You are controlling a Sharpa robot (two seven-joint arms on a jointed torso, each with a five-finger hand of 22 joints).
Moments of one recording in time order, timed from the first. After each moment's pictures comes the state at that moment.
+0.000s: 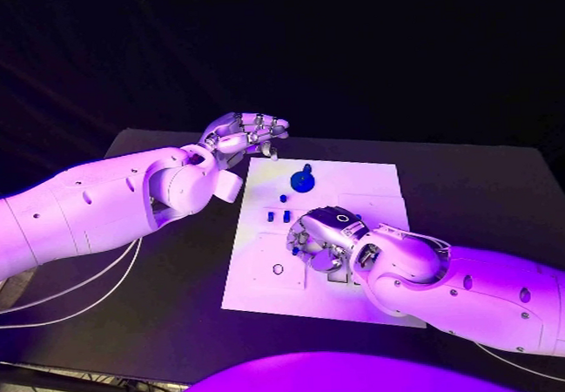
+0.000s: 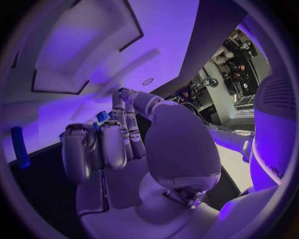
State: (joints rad) left arm 1.18 -0.85 -0.01 1.42 -0.09 -0.12 0.34; left_hand 1.38 -0.20 0.53 0.10 0.22 0.80 0.20 0.37 0.30 0.84 0.14 0.60 0.15 1.01 0.06 1.18 0.43 0.17 0.89 0.16 0.91 0.65; right arm 1.06 -0.56 -0.16 1.59 -1.66 -0.39 -0.18; right_hand 1.31 -0.18 0.66 -0.08 0.16 1.07 0.13 0.29 0.36 1.29 0.07 0.10 0.16 1.47 -0.02 1.35 1.22 0.03 1.46 0.09 1.47 1.31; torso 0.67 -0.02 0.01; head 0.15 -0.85
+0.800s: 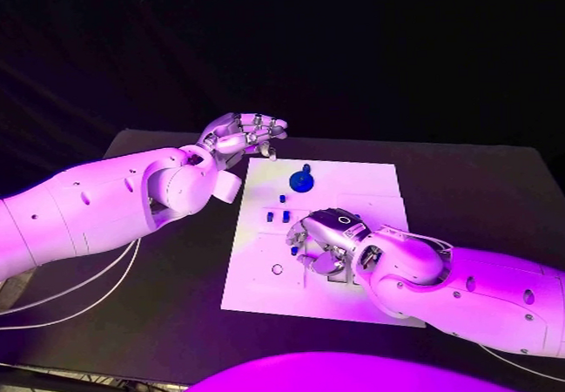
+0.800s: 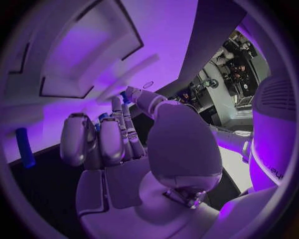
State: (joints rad) left arm 1.18 -0.85 -0.01 1.42 -0.09 -0.12 0.33; left_hand 1.38 -0.20 0.53 0.10 0.22 0.80 0.20 0.37 0.30 0.84 0.14 0.60 0.15 1.01 0.06 1.18 0.43 0.17 0.89 0.16 0.91 0.65; right arm 1.05 -0.58 -0.17 1.60 -1.66 -0.40 -0.19; right_hand 1.27 -0.24 0.62 -0.05 0.17 0.95 0.16 0.21 0.35 1.11 0.11 0.07 0.13 1.46 0.01 1.28 1.09 0.06 1.40 0.12 1.27 1.31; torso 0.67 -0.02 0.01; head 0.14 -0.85
